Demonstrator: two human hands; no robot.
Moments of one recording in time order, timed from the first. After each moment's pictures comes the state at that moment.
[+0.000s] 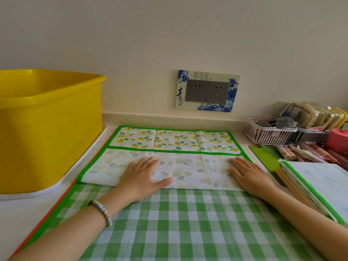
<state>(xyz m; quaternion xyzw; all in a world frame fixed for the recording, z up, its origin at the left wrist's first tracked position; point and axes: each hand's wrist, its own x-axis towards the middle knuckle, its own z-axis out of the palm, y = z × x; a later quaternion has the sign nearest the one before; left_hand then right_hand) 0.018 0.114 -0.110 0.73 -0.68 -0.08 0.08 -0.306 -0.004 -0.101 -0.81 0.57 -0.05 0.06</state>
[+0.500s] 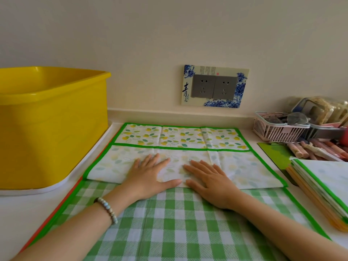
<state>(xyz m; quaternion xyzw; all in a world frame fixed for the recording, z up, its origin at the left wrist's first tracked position) 0.019 0.110 -0.113 0.72 -0.68 -0.08 0.07 -0.204 0.062 -0.097 -0.91 0.39 -0.04 0.10</state>
